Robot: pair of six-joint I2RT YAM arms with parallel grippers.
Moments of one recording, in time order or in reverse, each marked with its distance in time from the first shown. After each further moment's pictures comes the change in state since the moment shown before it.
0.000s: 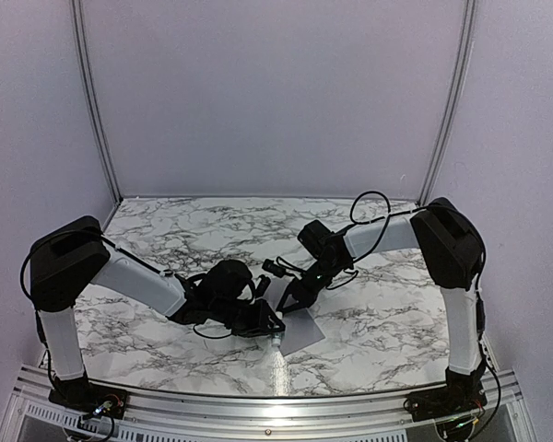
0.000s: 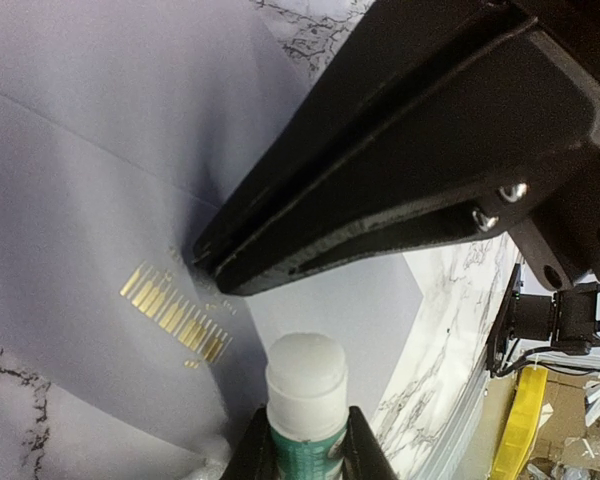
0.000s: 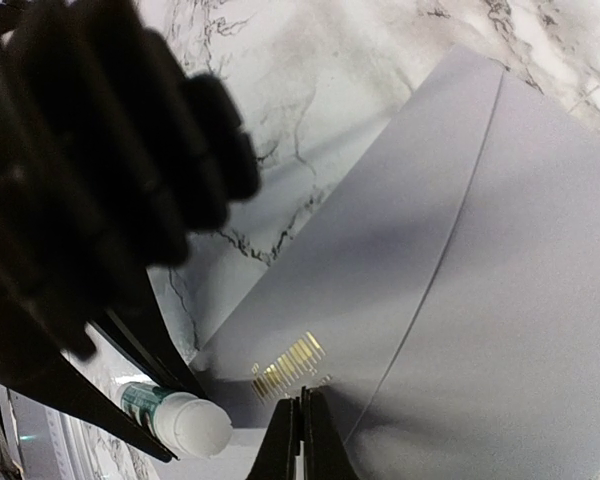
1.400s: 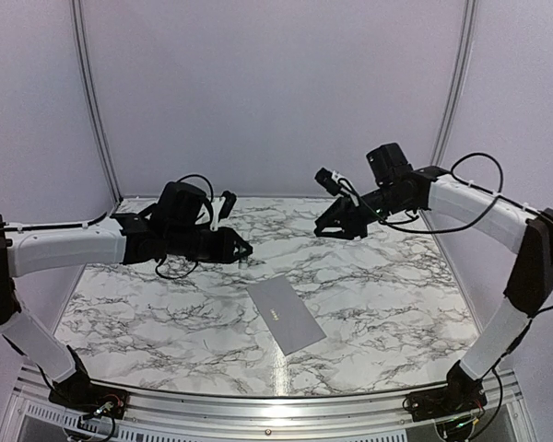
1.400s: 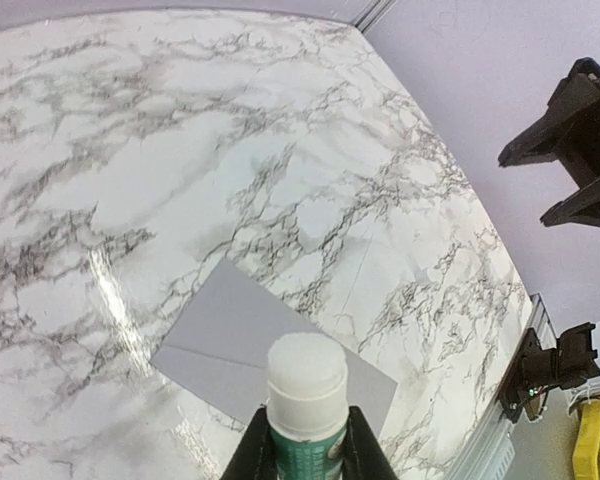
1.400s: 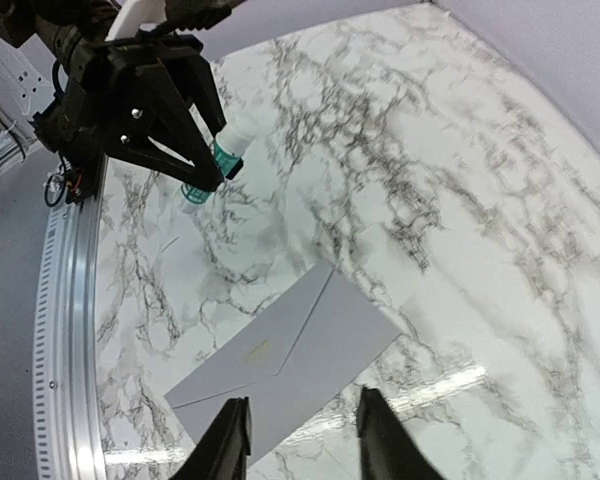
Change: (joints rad) left arm 0.200 -0.389 0.143 -0.412 -0.143 0.389; right arm -0.183 -0.466 0.024 -0.122 -0.012 -0.156
